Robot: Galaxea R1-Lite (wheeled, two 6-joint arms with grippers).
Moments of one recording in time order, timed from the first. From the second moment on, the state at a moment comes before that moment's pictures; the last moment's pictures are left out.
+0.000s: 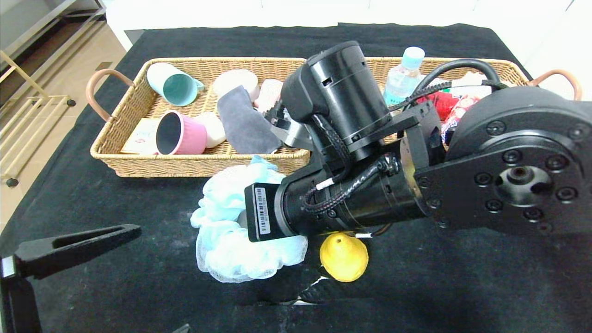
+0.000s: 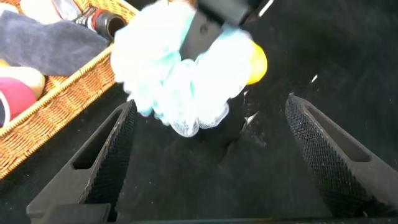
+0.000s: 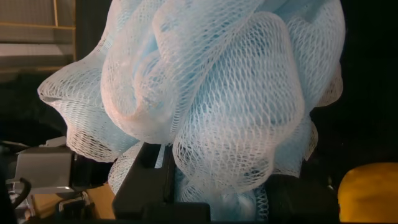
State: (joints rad) left arm -0.83 0.85 -0.50 -0.28 0.07 0.33; right arm 0.97 2.01 -1.86 0.44 0.10 0.54
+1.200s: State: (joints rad) left arm -0.83 0.84 -0.50 -0.27 0.07 0.34; right arm 0.97 2.06 -1.88 0.40 0.10 0.55
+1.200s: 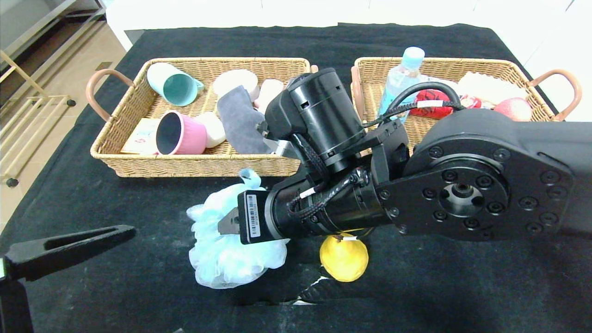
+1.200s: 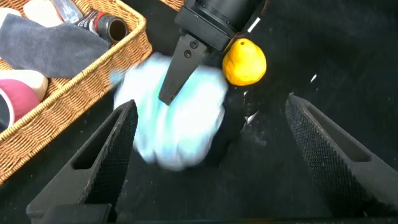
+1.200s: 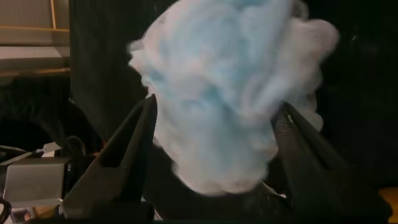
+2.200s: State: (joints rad) left arm -0.83 0.84 -0.49 -0.27 0.07 0.34; right arm 0.83 1.83 -1.77 0.40 0.25 0.48
